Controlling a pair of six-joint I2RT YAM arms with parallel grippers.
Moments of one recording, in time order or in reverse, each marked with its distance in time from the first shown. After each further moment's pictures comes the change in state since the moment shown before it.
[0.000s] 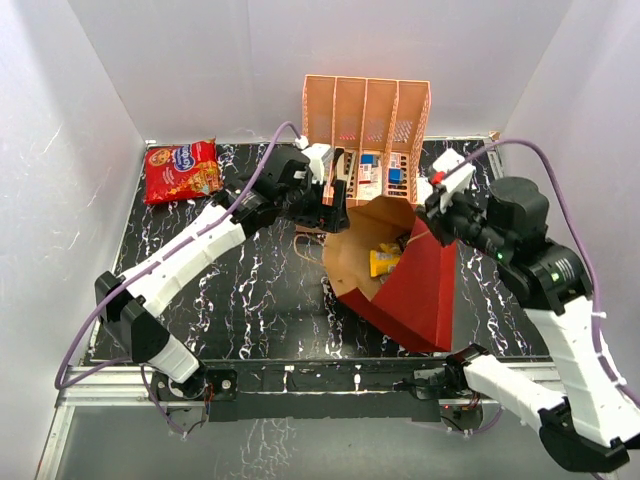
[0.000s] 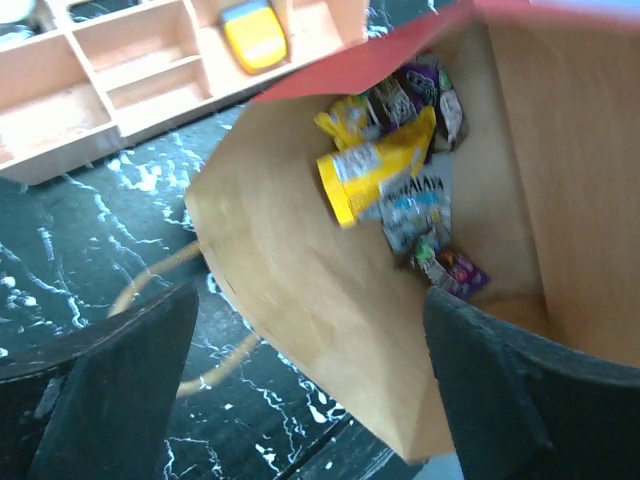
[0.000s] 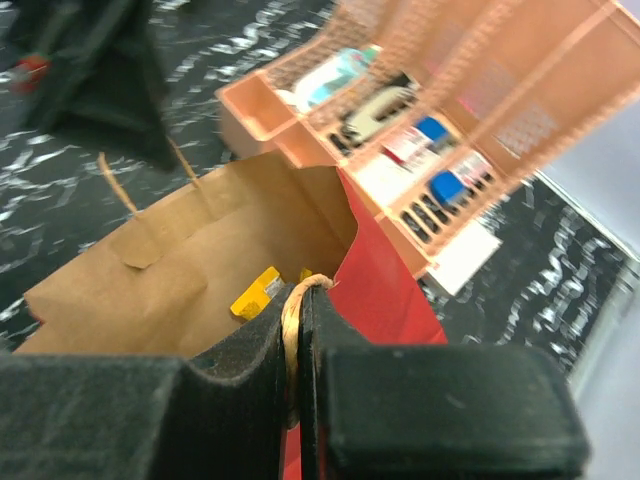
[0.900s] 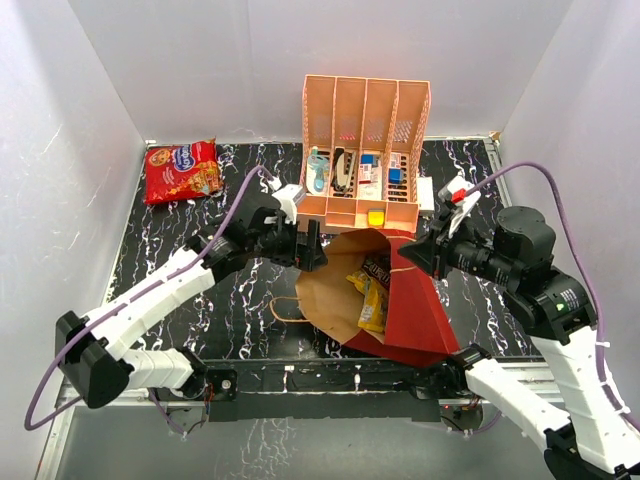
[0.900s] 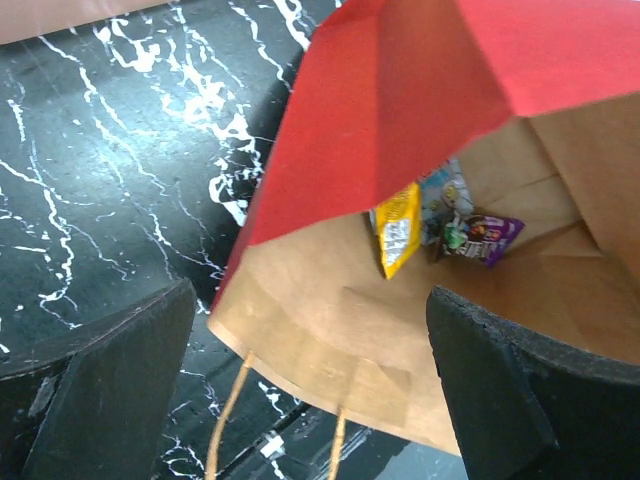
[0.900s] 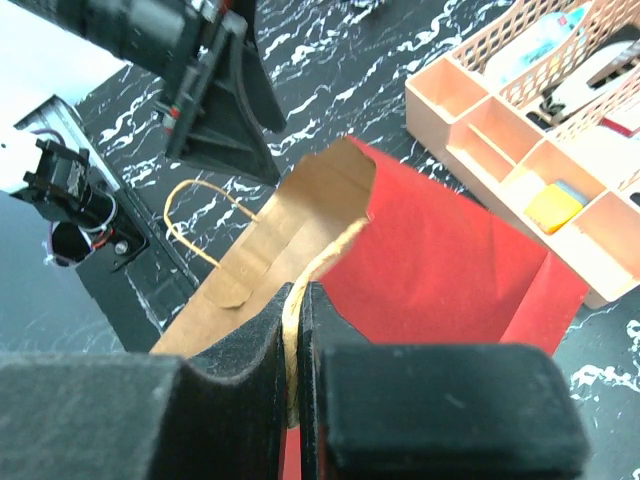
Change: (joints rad) left arm -0.005 -0.338 -0.451 0.117 0.007 -0.058; right arm 0.000 -0.201 -0.214 0.019 -0.343 0.358
